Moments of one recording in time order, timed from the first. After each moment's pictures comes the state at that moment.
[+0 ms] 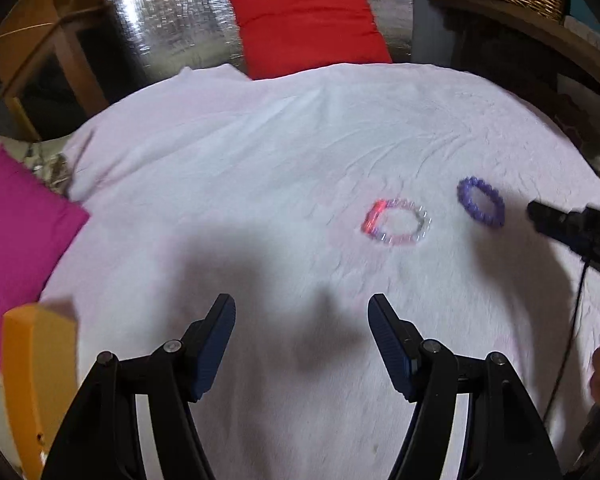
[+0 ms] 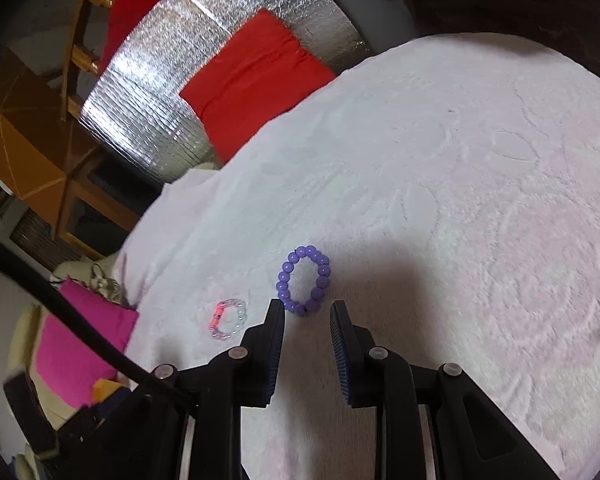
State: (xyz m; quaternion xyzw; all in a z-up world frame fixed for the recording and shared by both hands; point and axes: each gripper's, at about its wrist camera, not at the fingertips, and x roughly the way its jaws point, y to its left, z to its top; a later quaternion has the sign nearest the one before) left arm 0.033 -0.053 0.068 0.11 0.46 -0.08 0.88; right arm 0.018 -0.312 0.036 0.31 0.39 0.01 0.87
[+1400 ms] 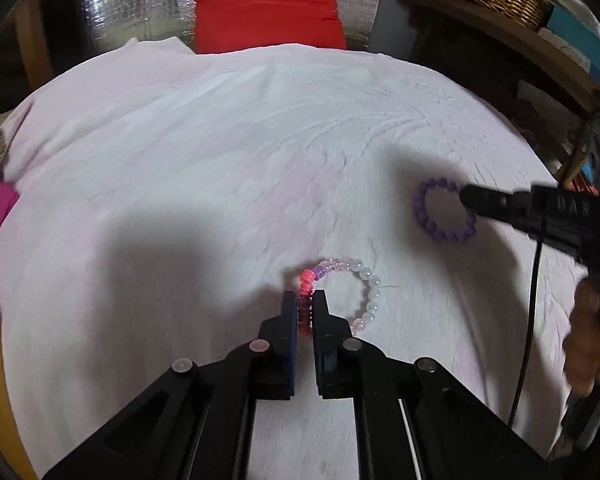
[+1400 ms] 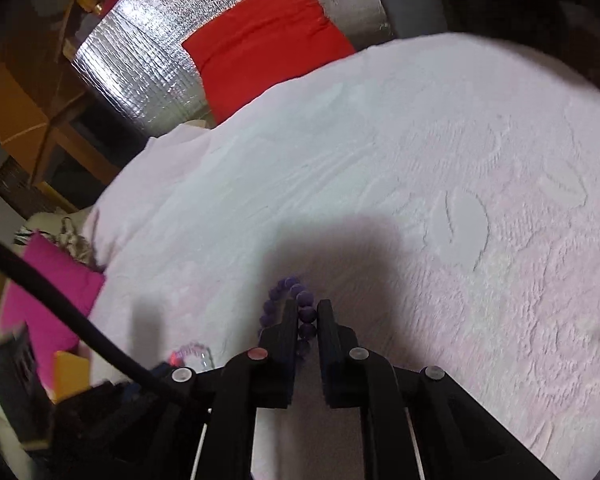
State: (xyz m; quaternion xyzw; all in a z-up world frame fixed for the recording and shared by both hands) left arm 0.024 -0.050 0.044 0.05 0.49 -0.17 0.86; right arm 0.040 -0.287 0.034 0.26 0.44 0.04 0.86
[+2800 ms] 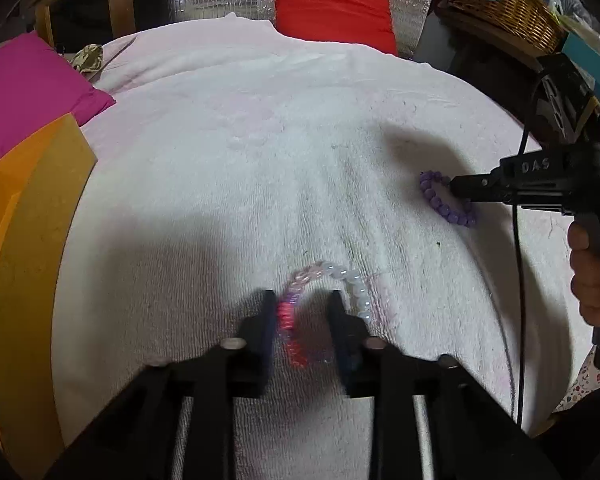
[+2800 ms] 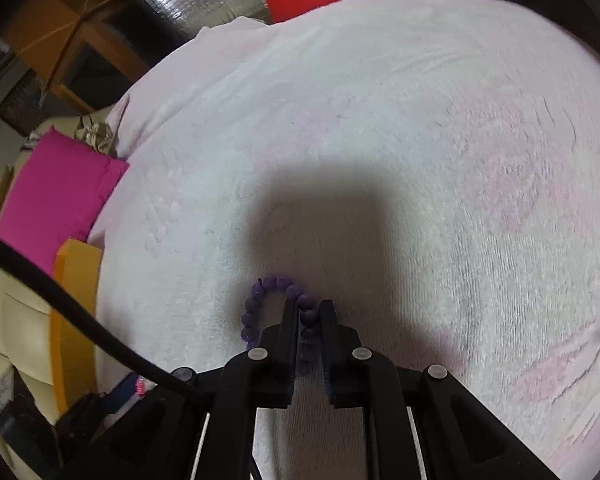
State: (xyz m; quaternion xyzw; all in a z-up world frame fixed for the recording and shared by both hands) left arm -0.074 0.063 0.023 0.01 0.47 -0.12 0.87; right arm 0.007 -0.163 0.018 0.15 0.54 0.09 0.82
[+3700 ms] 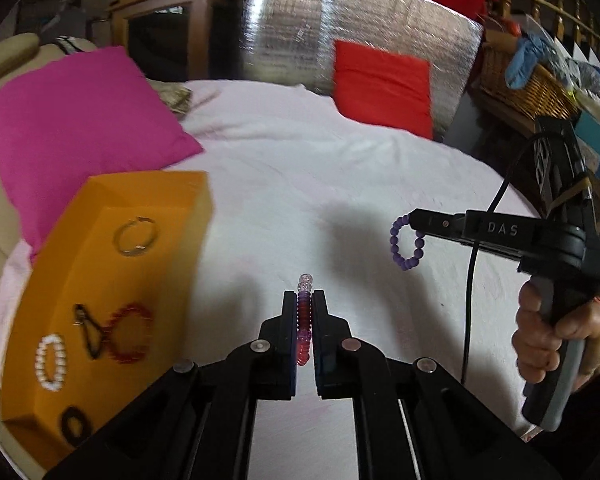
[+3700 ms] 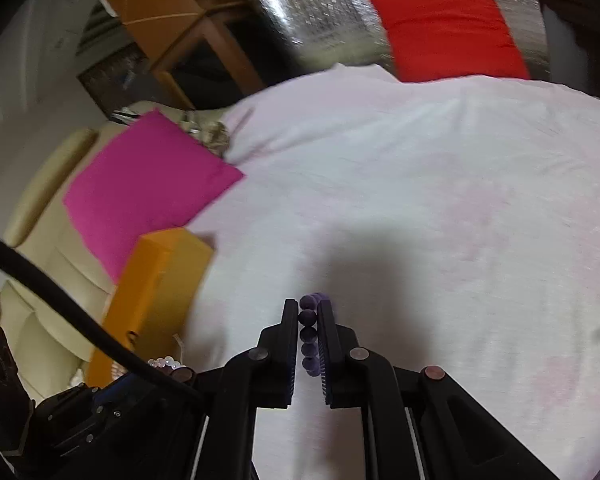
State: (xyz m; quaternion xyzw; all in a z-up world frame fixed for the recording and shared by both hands) left arm -0.135 0.149 0.123 -0.05 0.39 -0.04 0.92; right arm -0.018 -0.058 0.080 0.14 0.42 0.23 0.87
